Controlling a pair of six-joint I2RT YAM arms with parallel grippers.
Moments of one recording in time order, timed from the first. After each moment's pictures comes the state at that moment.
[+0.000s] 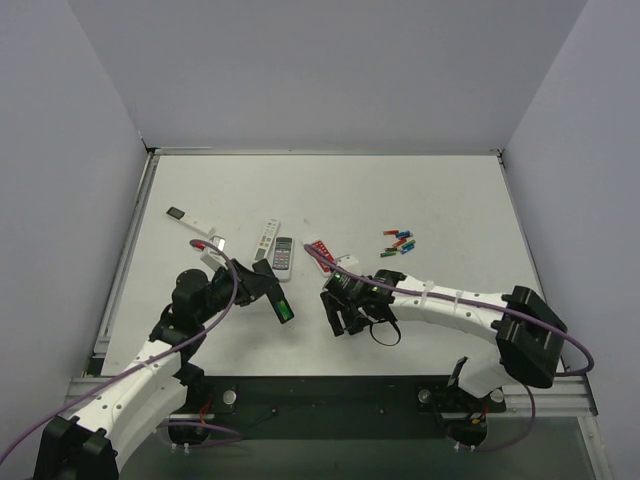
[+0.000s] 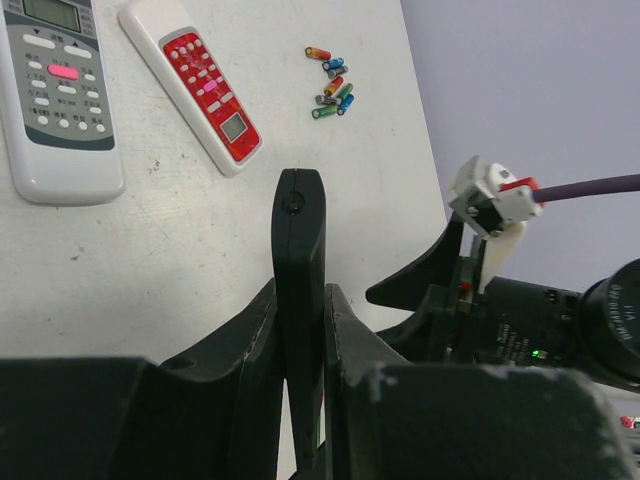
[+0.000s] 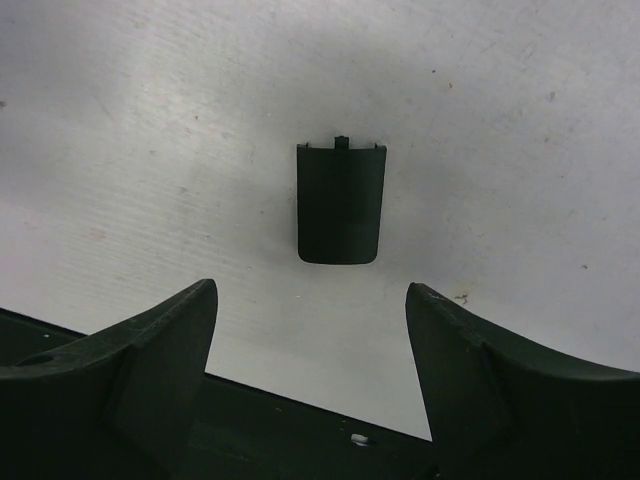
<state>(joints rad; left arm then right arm) -0.38 0.72 0.26 0.23 0.35 -0.93 1.04 1.43 0.91 -0.67 0.23 0.58</state>
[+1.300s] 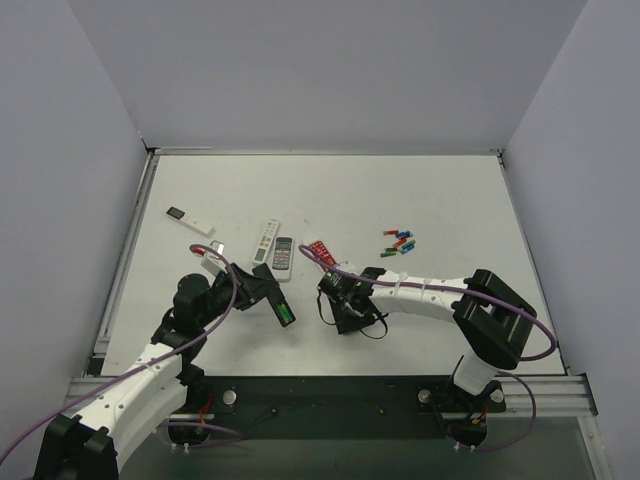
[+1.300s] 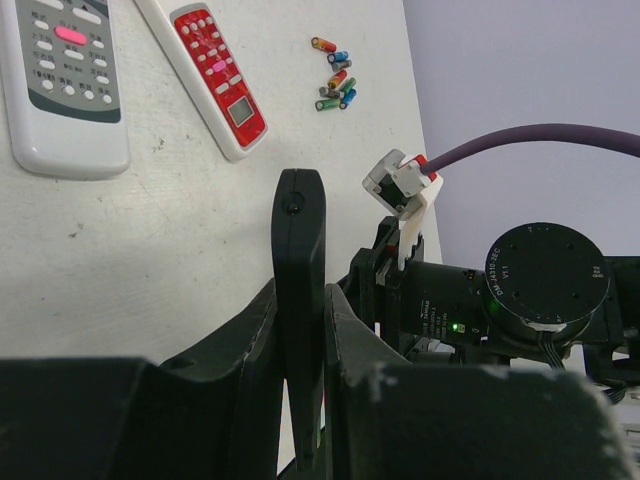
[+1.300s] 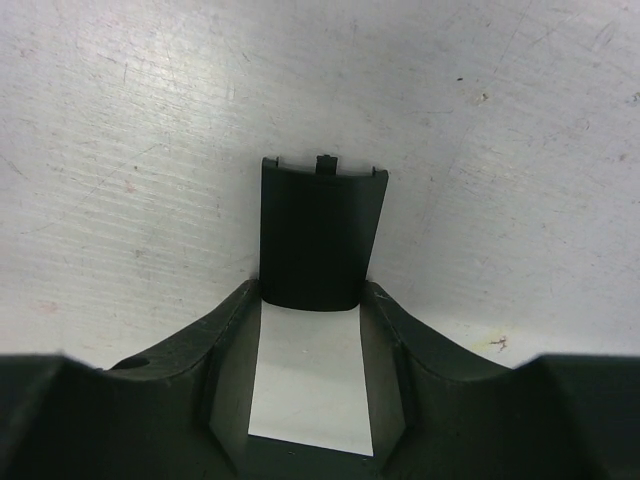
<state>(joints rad) -0.38 0.71 0.21 0.26 0.35 -0.99 0.99 1.65 0.91 -0.61 0.17 0.64</state>
